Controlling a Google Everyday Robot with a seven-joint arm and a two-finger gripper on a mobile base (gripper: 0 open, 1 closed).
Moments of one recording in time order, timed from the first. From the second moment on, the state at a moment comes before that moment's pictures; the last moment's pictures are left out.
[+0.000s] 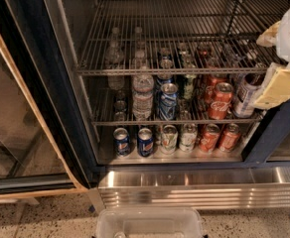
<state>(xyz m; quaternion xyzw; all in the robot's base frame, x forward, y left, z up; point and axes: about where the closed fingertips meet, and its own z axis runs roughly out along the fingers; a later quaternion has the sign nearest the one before) 0.438 -0.216 0.978 -0.60 0.78 -0.04 0.16</state>
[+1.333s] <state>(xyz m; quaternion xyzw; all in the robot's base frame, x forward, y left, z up) 0.449 -0.210 0.976 -0.59 0.78 0.00 0.21</state>
